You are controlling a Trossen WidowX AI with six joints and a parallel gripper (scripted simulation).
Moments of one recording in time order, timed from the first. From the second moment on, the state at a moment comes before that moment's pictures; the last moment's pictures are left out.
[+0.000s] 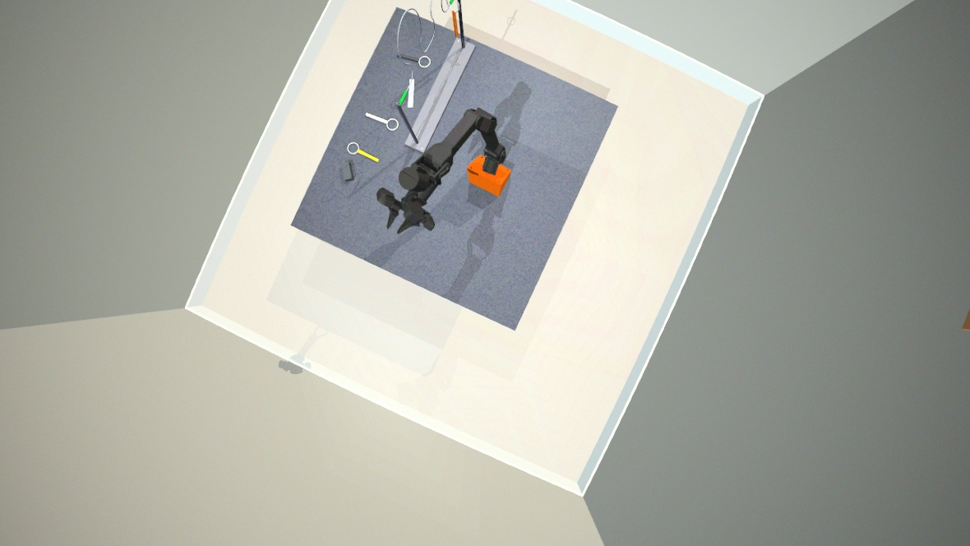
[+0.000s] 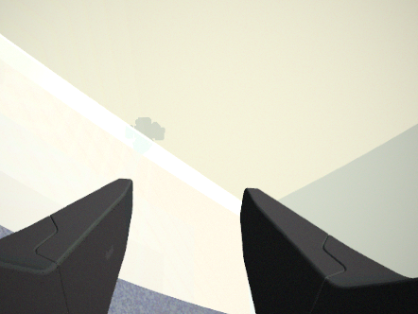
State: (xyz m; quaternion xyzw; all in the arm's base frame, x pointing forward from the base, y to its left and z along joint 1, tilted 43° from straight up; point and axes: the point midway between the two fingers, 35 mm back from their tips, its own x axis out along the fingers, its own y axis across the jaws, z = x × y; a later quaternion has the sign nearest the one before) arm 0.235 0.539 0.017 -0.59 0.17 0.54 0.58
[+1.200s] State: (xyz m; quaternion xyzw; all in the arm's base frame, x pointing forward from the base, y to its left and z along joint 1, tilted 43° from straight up) arm 0.398 0.377 0.270 -0.51 -0.09 0.48 0.71
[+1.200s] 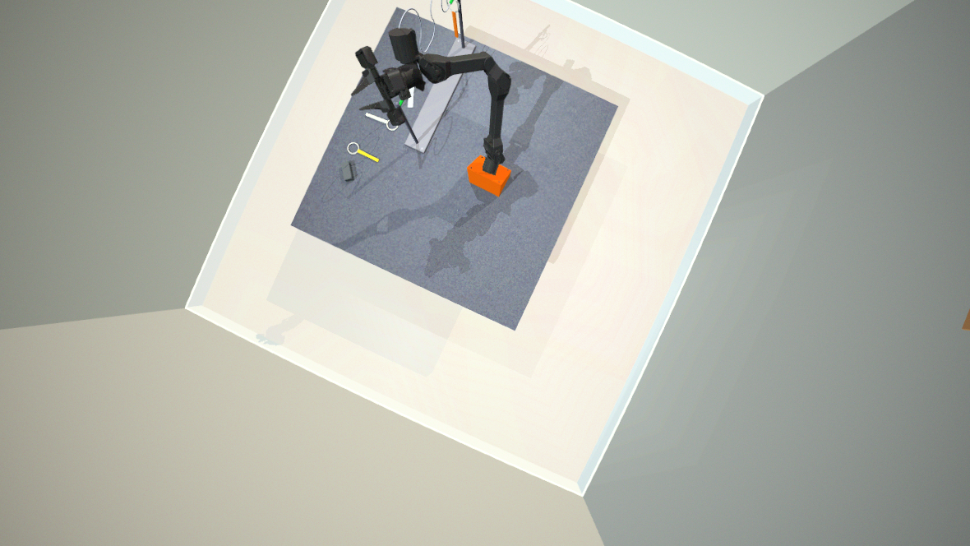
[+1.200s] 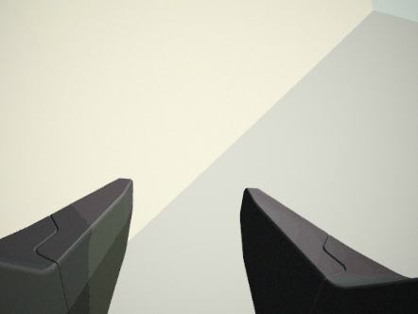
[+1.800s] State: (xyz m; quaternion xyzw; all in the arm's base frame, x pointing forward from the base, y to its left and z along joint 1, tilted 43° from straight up) arm 0.431 0.228 0.363 -0.57 -0.21 0.36 0.71
